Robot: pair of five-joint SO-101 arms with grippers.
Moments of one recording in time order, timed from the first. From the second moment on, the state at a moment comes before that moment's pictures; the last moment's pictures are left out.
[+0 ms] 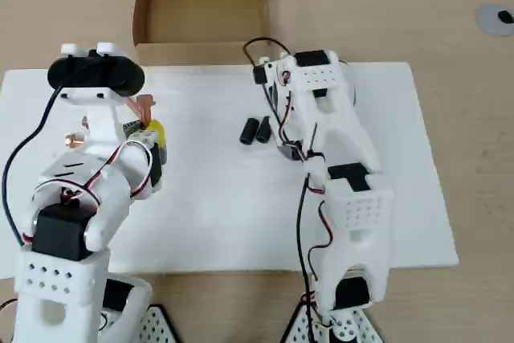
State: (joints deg) left arm 7.9 -59.3 35.6 68.9 -0.8; right arm -13.4 36.6 -16.1 92.7 -2.9
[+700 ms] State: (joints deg) left arm 7.8 -87.4 34.9 68.7 -0.8; right arm -15.2 8.4 -22.5 101.3 0.6
